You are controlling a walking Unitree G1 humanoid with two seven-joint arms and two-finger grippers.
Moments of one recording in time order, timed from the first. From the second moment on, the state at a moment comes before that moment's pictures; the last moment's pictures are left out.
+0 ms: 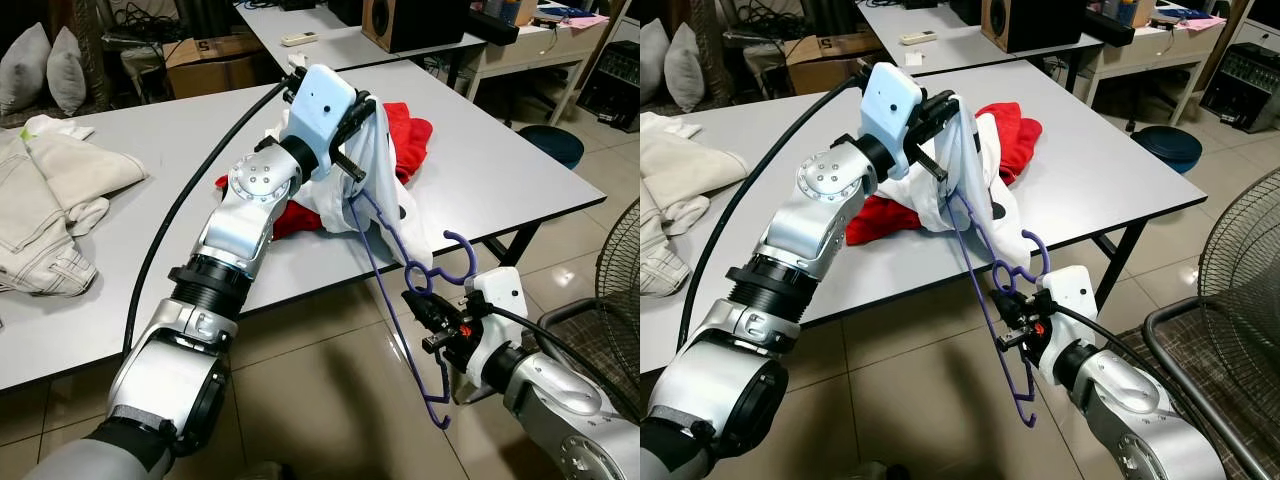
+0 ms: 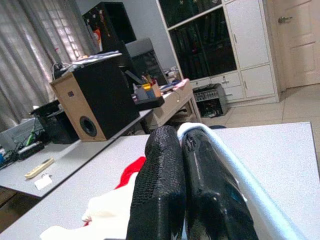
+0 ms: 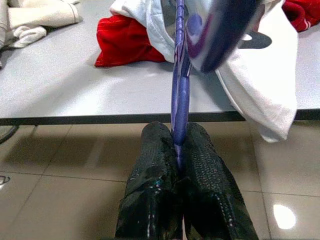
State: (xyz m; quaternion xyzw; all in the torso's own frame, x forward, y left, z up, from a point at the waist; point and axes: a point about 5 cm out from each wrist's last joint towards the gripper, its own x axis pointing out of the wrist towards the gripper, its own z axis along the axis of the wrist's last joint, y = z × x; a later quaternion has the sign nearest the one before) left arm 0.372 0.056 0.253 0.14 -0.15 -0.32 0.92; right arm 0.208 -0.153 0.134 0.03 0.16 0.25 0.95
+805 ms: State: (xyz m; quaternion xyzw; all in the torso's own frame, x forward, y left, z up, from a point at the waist) left arm 0.375 0.067 0.251 0.17 -0.14 -0.33 0.92; right arm 0.204 -0.208 0.138 -0.01 0.18 0.16 0.97
